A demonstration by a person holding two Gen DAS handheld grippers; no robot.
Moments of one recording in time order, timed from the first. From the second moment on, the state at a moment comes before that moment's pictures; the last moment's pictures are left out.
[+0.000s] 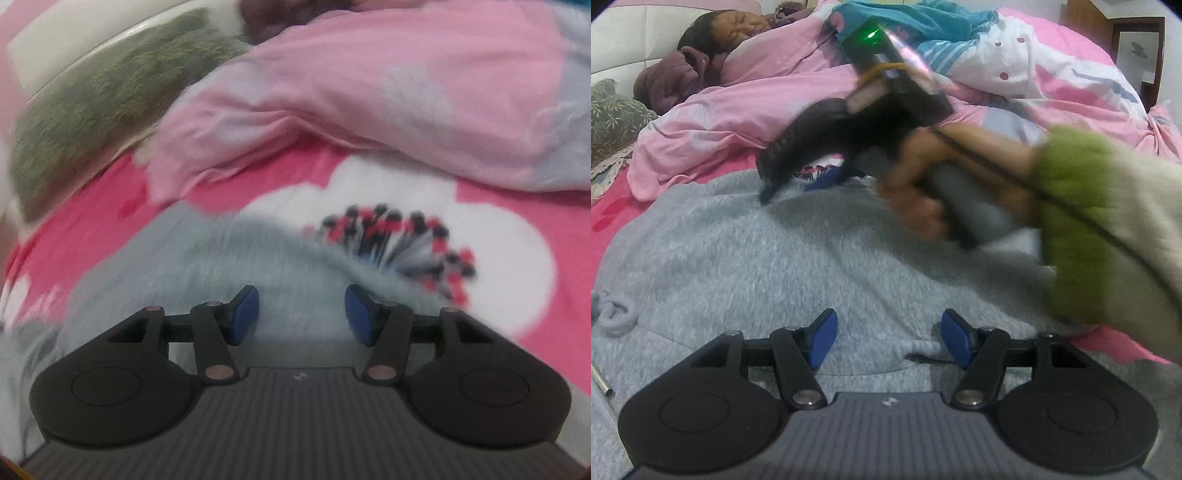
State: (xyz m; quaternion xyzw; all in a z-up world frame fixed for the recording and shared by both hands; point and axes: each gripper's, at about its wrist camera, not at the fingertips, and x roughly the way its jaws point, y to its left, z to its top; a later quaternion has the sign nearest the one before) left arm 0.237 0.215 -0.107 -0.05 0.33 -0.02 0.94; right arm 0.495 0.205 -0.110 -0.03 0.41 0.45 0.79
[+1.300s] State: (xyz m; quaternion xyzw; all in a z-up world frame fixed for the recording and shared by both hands) left arm -0.008 0.335 0.019 -0.22 0.30 0.15 0.92; right arm 0.002 -0.207 -0.001 0.15 0.29 0.35 0.88
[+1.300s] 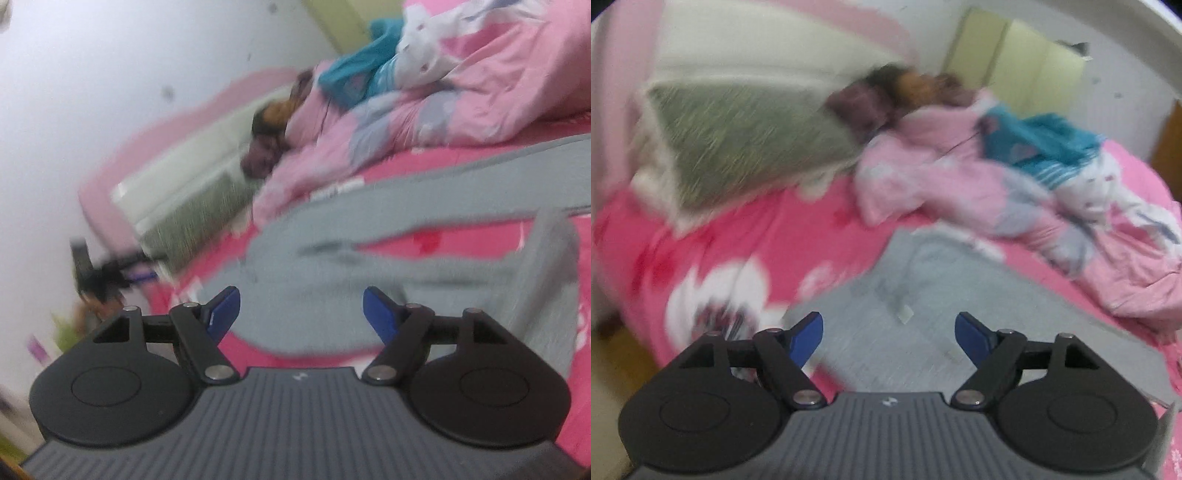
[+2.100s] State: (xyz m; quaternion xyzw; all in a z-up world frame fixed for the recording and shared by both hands) left arm 0.059 0.060 -0.076 -0.02 0.38 -0.12 0.92; right arm -0.026 -0.301 -0.058 0.21 0.30 0.08 0.93
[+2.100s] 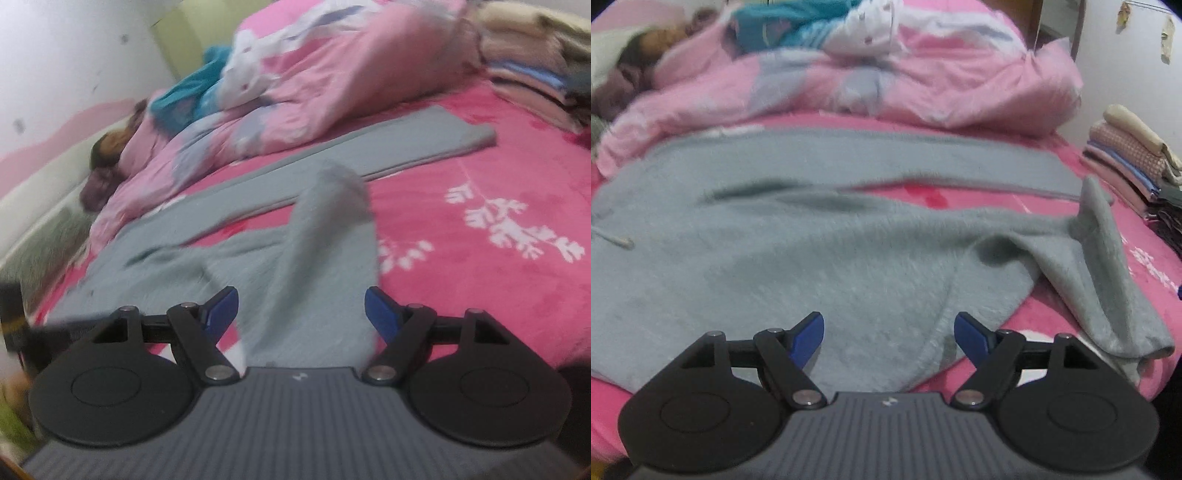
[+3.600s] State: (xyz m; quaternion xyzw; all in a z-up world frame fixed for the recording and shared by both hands) left arm 0.053 0.092 -0.100 -0.12 0.34 -0.18 0.91; right arm 0.085 -0.263 -0.069 0.38 0.32 0.17 0.85
